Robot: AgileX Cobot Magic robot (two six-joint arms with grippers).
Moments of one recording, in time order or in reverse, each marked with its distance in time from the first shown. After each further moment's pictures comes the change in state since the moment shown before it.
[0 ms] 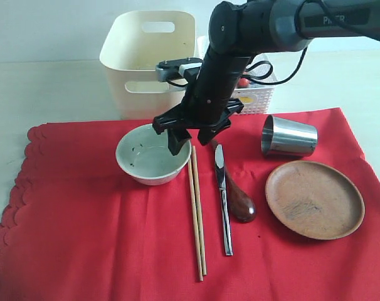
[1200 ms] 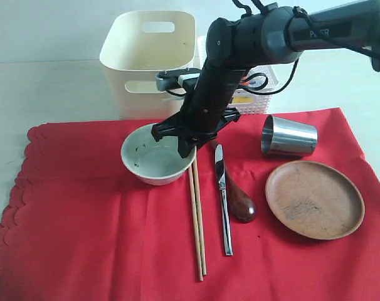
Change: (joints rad) left arm 0.000 0.000 0.000 0.000 0.000 0.000; right arm 0.000 0.047 0.000 0.022 -0.042 0.005
